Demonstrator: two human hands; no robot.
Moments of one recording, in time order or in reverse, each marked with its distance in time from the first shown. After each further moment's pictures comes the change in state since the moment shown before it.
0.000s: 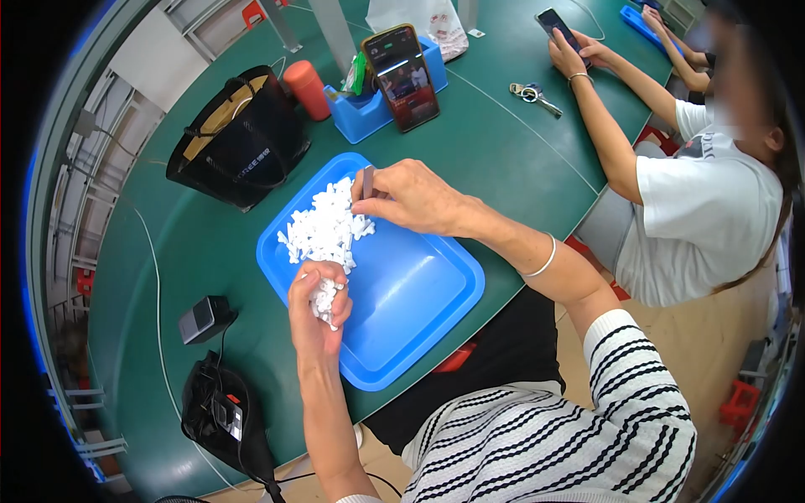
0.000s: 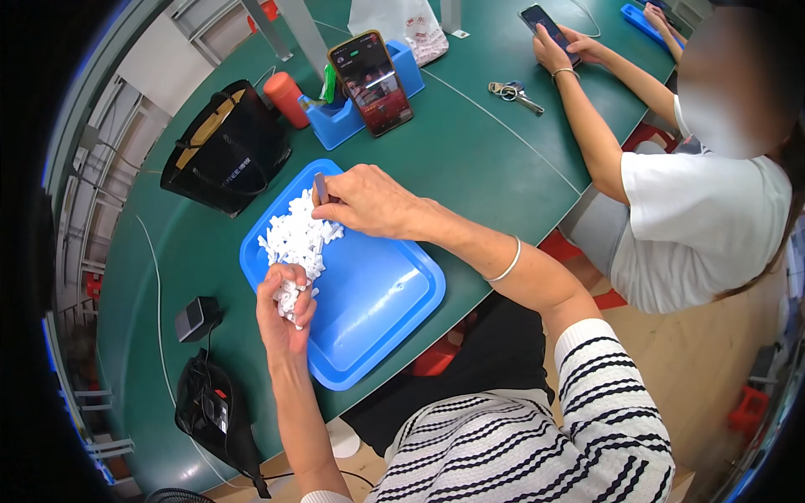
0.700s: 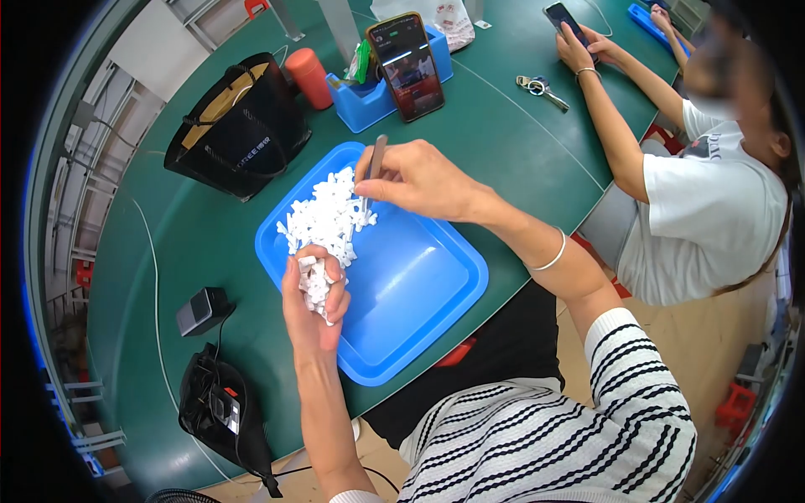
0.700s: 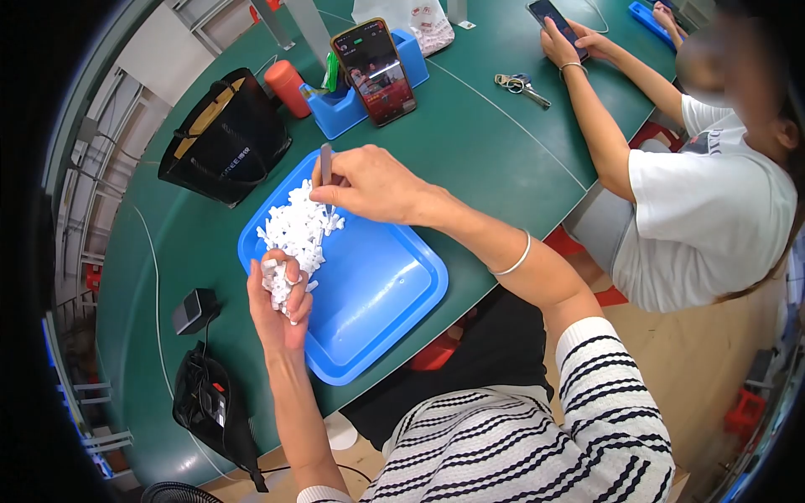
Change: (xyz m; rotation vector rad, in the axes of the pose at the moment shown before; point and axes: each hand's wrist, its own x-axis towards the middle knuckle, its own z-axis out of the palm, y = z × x) left_hand -0.003 0.002 0.001 -0.161 -0.034 -0.006; right_hand 0.000 -0.004 -0.008 0.361 0.014 0.112
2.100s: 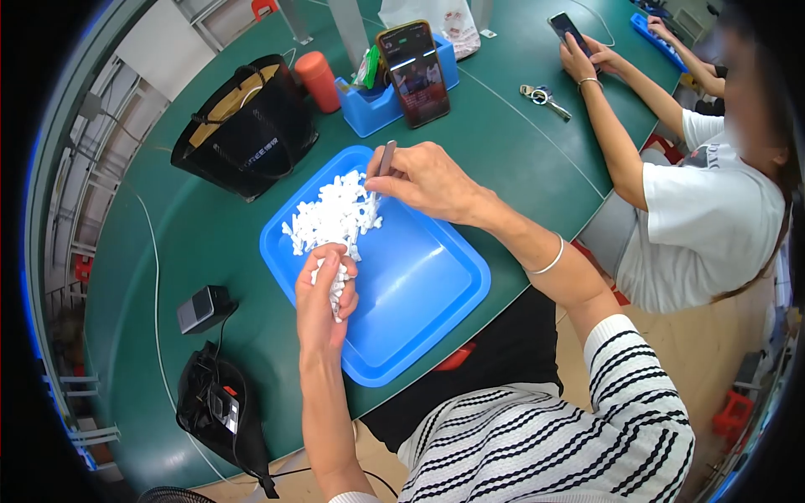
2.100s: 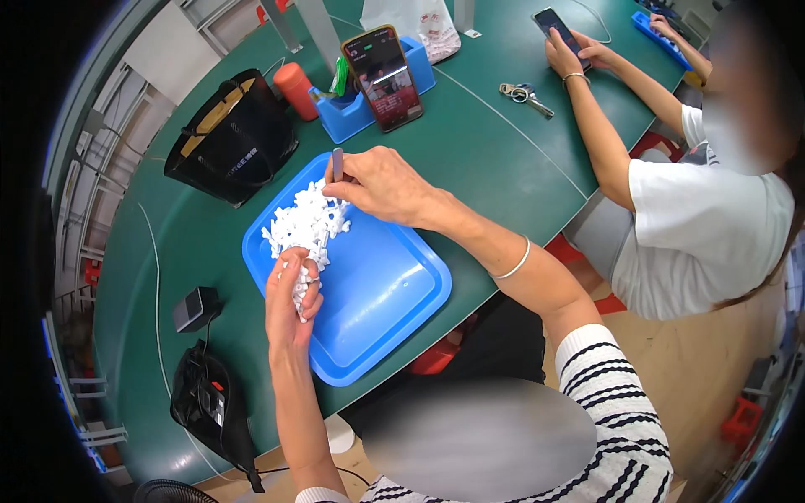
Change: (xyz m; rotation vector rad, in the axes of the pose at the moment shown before) left_hand 0.004 -0.003 0.005 0.283 0.100 -0.068; right_hand 0.002 -0.004 -0.003 -0.355 0.038 -0.081
